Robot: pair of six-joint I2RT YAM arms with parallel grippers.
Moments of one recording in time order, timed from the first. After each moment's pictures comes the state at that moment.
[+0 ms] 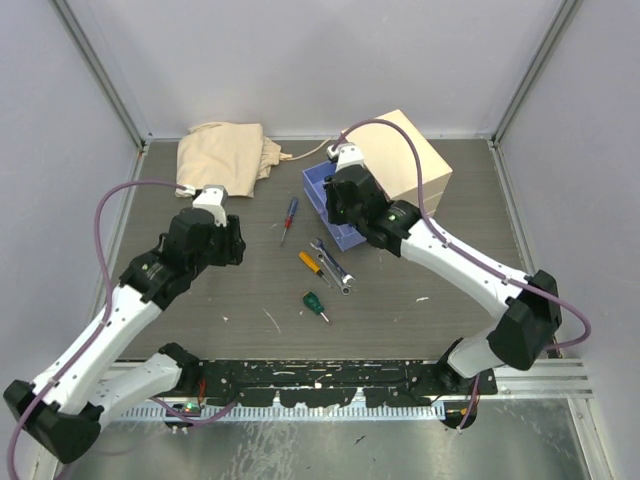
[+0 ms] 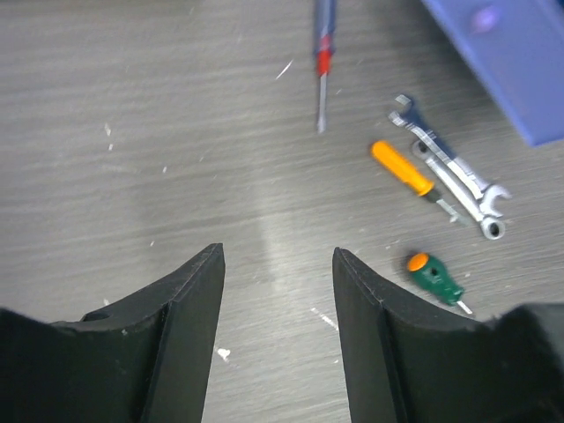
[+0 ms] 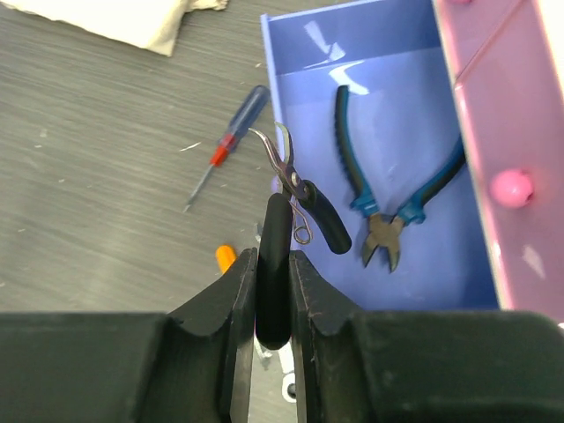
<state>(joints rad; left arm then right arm) -0.58 0.87 0.95 -0.64 -0.25 -0.33 0.77 1.44 1.30 -0.39 0.32 0.33</state>
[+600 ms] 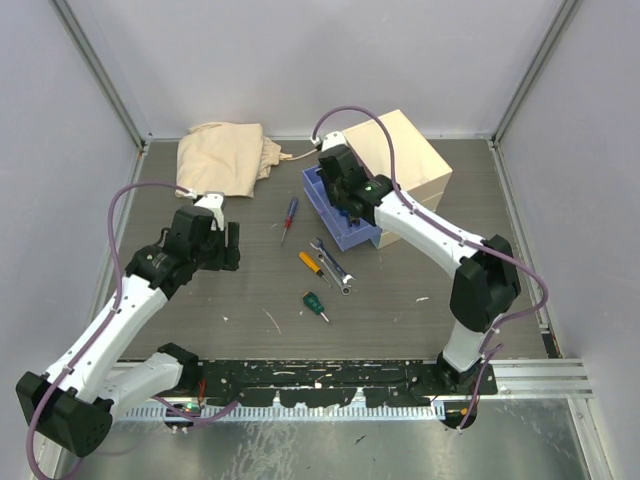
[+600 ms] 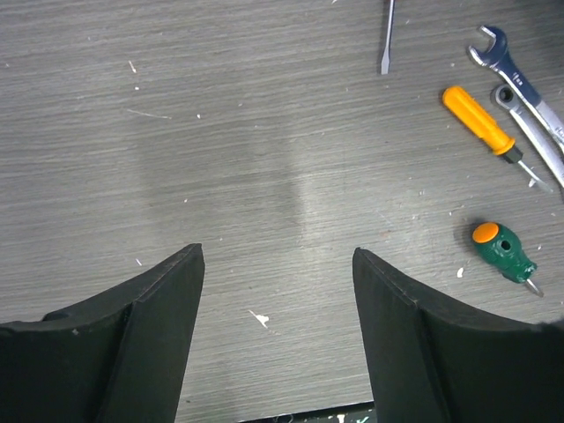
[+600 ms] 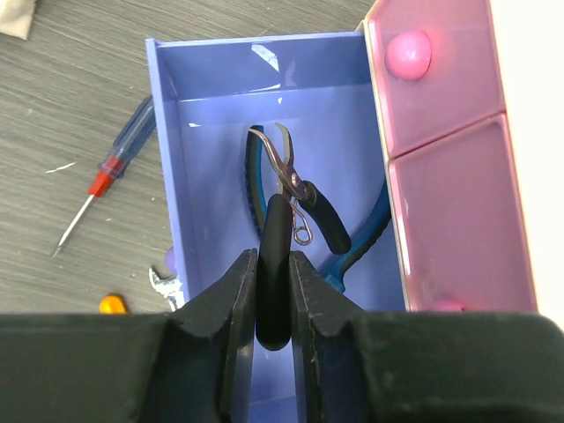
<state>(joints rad) -0.43 0.97 0.93 -0.73 -0.16 -0.26 0.69 1.72 1.52 -0.44 0.40 0.10</state>
